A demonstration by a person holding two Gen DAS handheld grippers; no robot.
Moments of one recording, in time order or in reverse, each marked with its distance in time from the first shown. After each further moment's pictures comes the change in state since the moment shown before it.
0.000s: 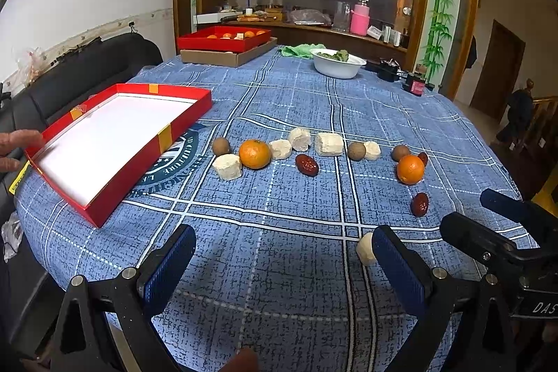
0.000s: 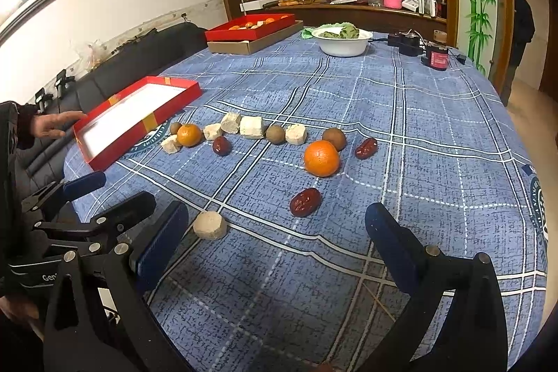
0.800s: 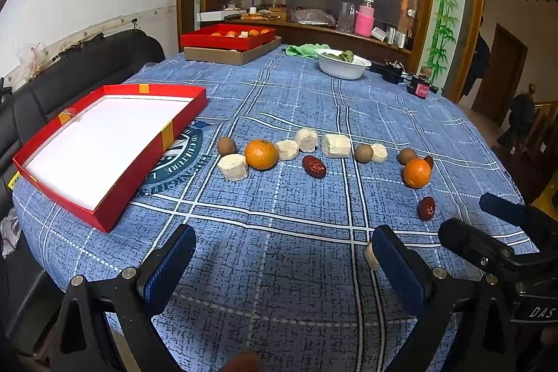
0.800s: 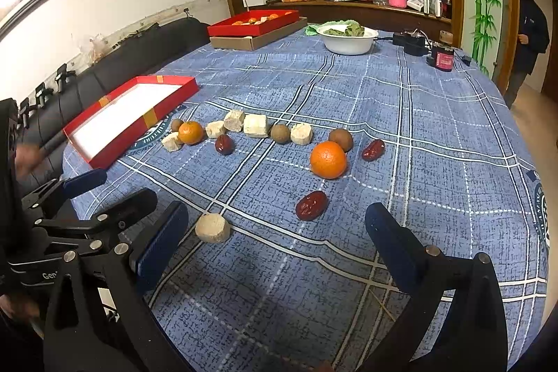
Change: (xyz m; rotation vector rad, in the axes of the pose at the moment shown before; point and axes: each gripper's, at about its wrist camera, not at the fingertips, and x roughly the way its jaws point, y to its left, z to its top) left arm 0.006 0.008 0.001 -0.023 -0.003 0.000; right arm 0.007 0.004 0.004 -0.014 0.022 0.001
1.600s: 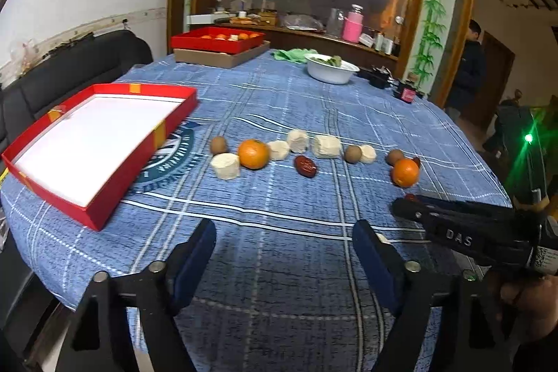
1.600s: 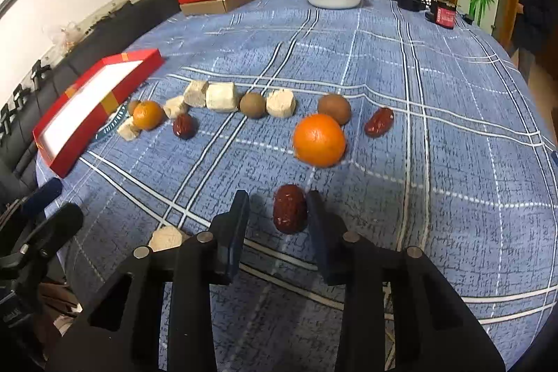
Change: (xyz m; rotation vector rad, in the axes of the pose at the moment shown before) left arm -0.002 0.003 -0.006 0.002 -0.015 -0.081; right arm 0.058 -0.015 0.010 0.070 0.159 -0.042
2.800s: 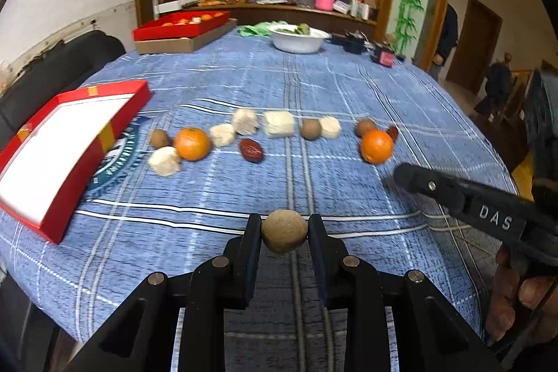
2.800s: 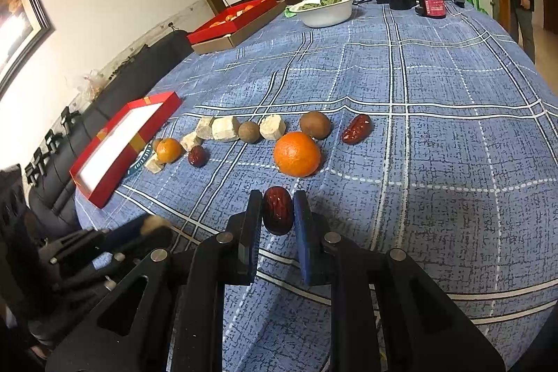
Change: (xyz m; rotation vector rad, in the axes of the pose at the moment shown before) left arm 0.027 -0.044 0.008 0.084 0.101 -0.013; right arm -0.024 -0.038 -0.008 0.127 -0.111 0.166
